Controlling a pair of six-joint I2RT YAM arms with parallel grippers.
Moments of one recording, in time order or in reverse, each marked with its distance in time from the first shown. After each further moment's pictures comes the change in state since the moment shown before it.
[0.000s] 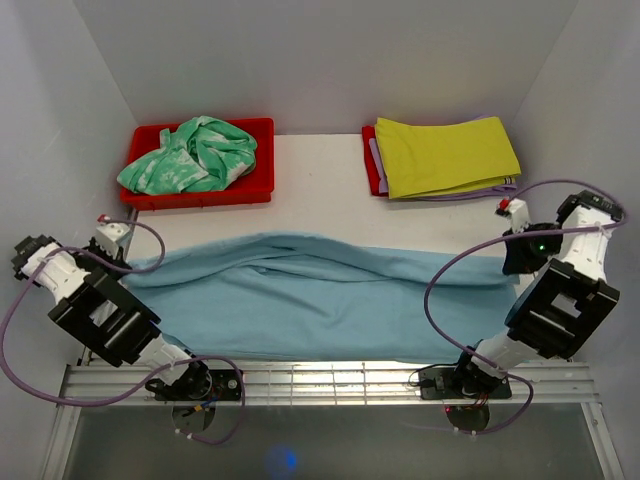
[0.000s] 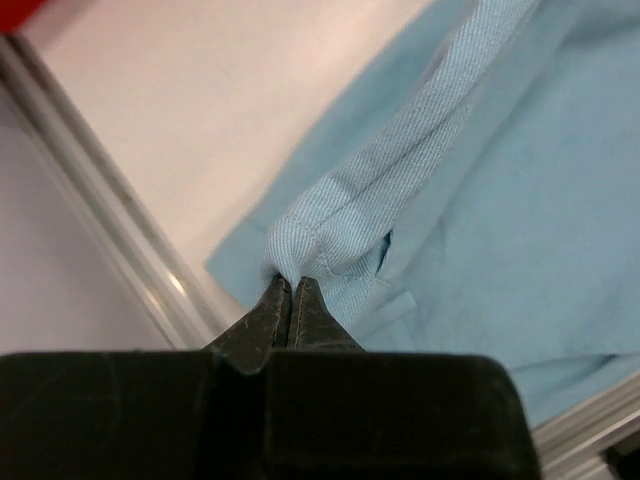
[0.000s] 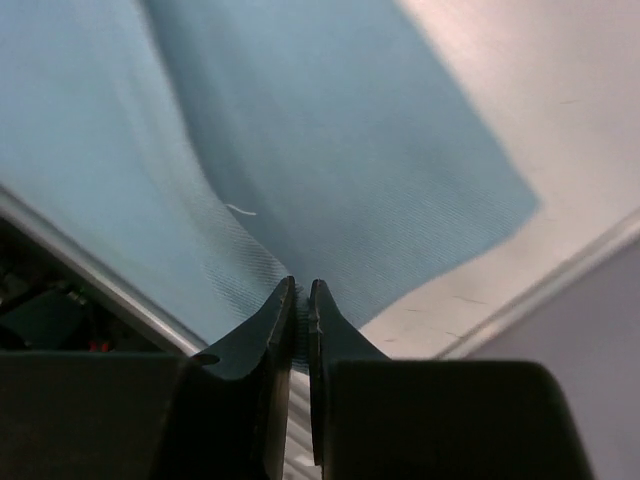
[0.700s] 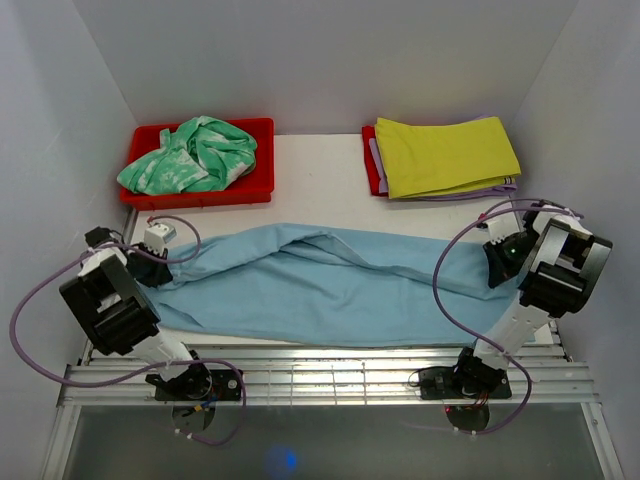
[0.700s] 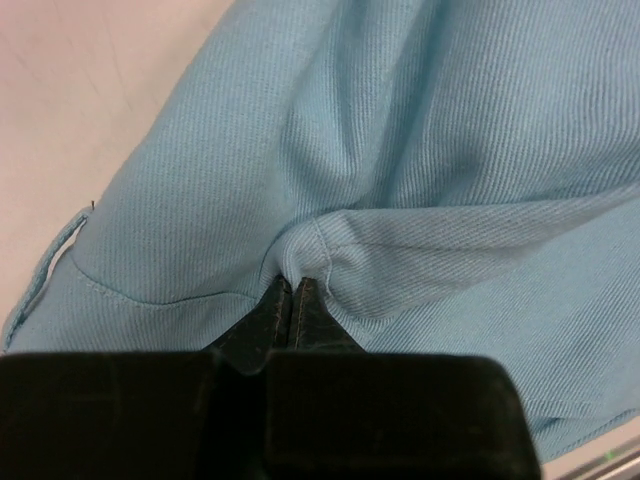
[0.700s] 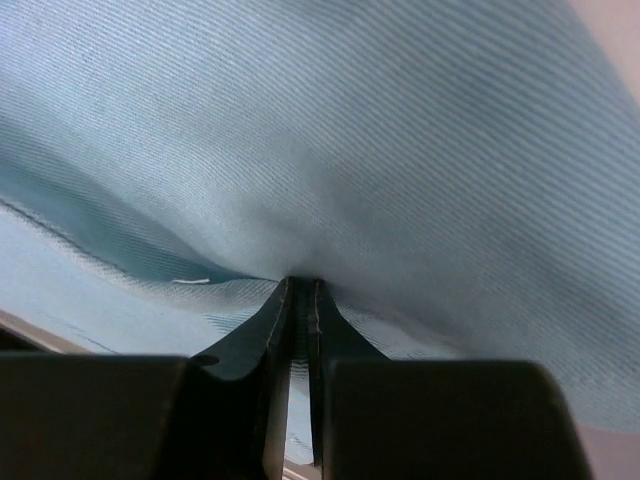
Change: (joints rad) left arm -0.243 0.002 -0.410 0.462 -0.216 -0.409; right arm 0.092 0.261 -0.220 0.309 0.203 0.227
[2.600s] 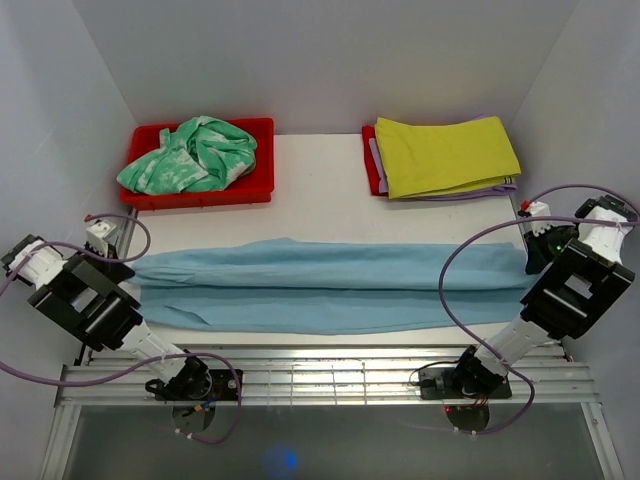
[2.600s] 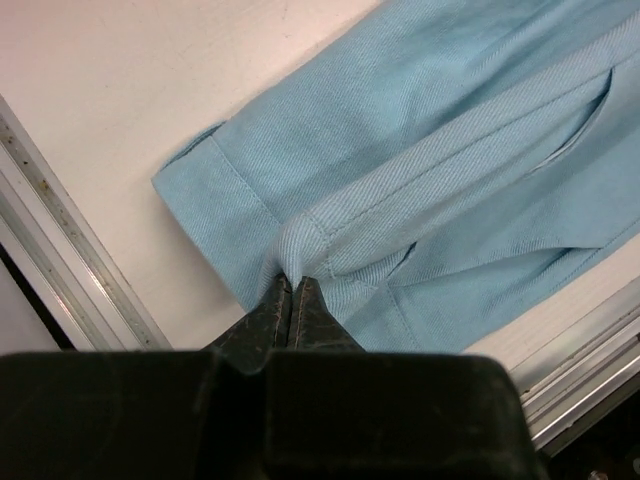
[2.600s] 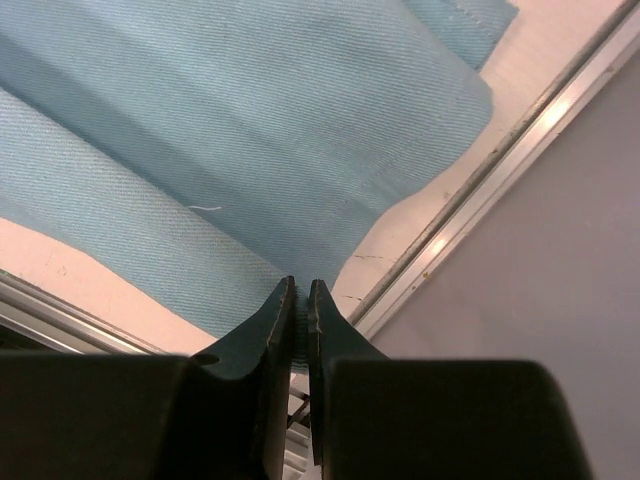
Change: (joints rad) left arm 0.308 0.158 0.433 -0.583 0.243 0.418; right arm -0.209 -0.123 0.157 -0.107 -0.079 -0.243
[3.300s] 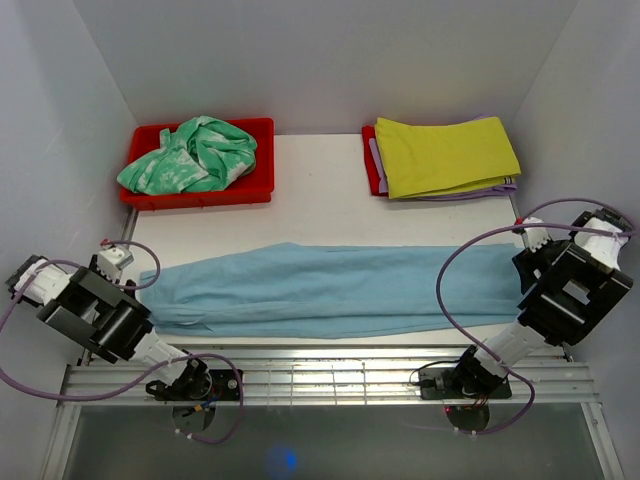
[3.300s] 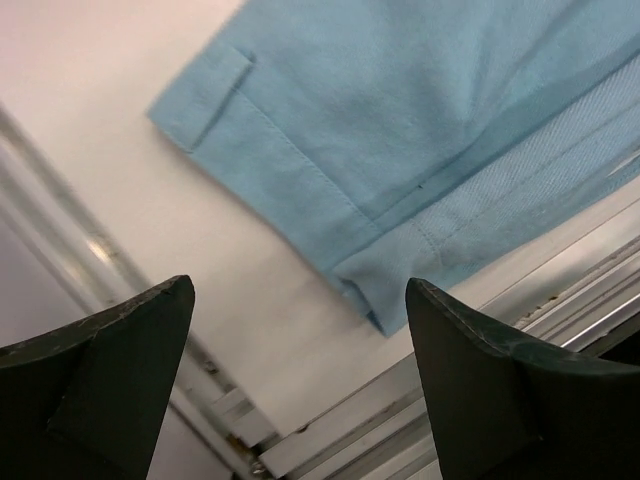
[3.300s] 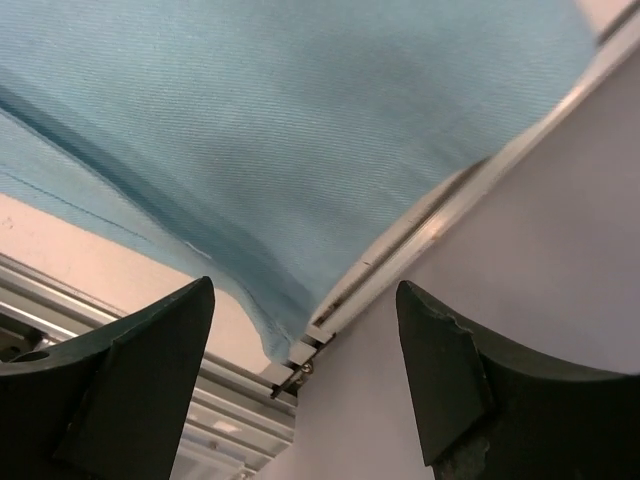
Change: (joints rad) left arm 0.089 -0.106 -0.185 0.024 -0.190 0.212; right arm -0.029 -0.058 -0.141 0.063 0.100 -0.110
